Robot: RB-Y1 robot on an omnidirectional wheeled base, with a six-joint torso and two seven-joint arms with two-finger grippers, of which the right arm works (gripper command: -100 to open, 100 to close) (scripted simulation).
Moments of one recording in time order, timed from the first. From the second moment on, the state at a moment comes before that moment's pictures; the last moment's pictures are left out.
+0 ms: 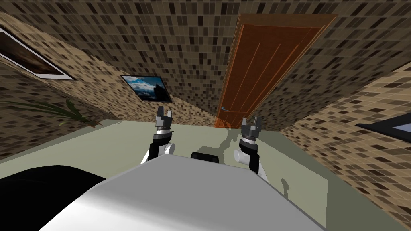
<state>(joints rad) 0.38 -0.07 -0.01 -2.04 -0.10 -0.66 -0.02</state>
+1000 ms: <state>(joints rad) 0.30 -0.10 -0.02 -1.78 -0.17 -0.69 -0.02</state>
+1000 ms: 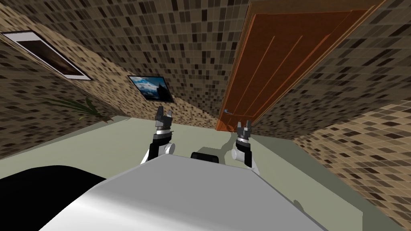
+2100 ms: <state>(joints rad) 0.21 -0.12 -0.02 -1.51 -0.25 -0.73 -0.03</state>
